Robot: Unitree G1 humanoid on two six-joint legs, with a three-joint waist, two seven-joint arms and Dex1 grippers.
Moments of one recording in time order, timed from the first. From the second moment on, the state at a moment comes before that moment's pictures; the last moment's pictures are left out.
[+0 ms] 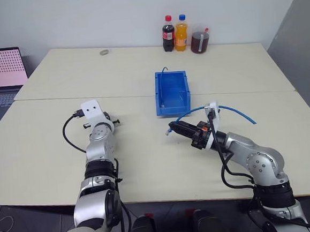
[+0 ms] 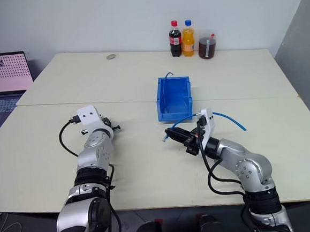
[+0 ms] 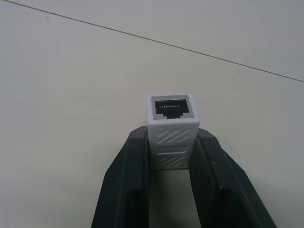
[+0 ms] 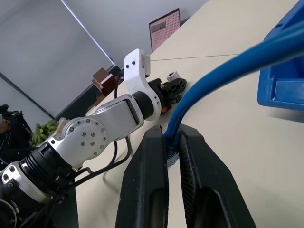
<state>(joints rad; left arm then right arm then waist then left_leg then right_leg) -0.71 0.23 0.29 0.66 -0.13 0.23 0.17 -0.35 -0.22 0.02 -0.27 0.81 0.84 0.49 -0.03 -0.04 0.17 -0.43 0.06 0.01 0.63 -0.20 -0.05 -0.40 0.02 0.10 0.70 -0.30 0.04</state>
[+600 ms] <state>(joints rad) -0.48 0.54 -0.19 0.07 -0.31 0.34 -1.00 -0.17 -0.48 0.01 -0.57 0.76 0.83 0.50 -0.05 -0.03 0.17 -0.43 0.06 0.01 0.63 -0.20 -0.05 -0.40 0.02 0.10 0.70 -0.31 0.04</state>
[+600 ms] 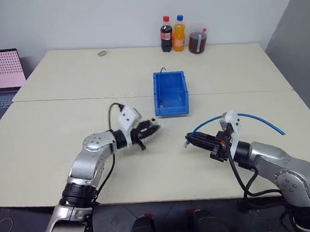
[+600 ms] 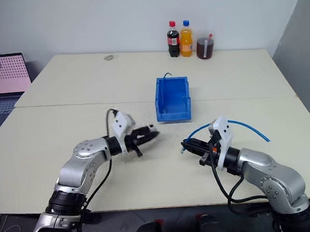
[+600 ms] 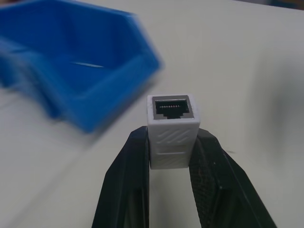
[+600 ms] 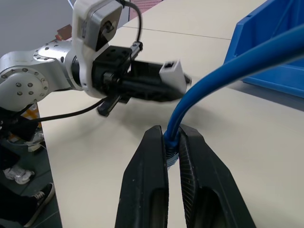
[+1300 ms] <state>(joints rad) -0.61 0.51 -0.38 0.40 -0.13 0.01 -1.36 -0.31 -0.45 0.29 -0.40 0.43 0.55 0.64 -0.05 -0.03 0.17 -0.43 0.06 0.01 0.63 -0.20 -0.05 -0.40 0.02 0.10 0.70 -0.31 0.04</state>
